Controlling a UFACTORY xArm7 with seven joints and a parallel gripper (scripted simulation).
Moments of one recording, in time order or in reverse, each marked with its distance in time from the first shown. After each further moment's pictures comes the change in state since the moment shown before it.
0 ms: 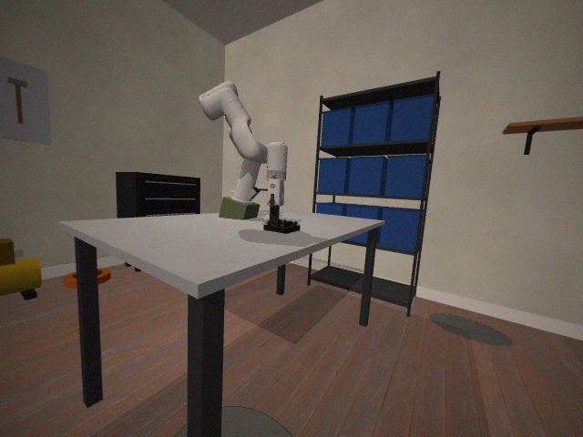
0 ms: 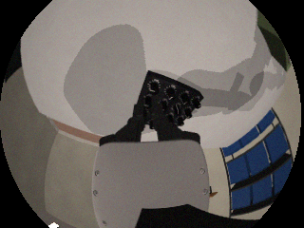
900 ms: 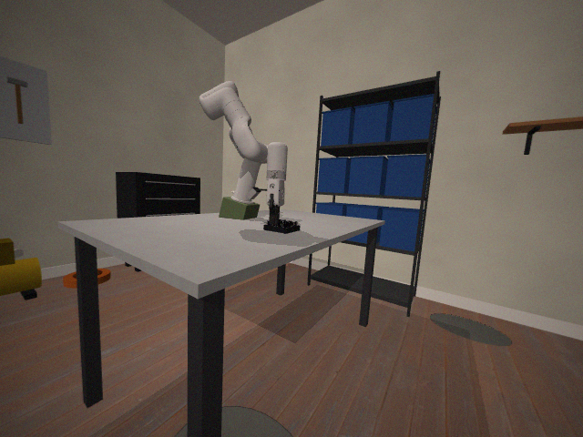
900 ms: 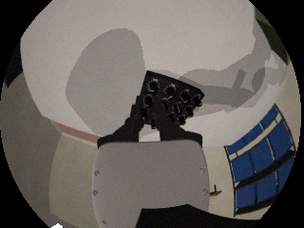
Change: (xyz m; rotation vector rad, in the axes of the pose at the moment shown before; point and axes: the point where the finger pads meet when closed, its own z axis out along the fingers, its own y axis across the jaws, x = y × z) arm 0.000 0.000 0.000 0.002 0.000 0.049
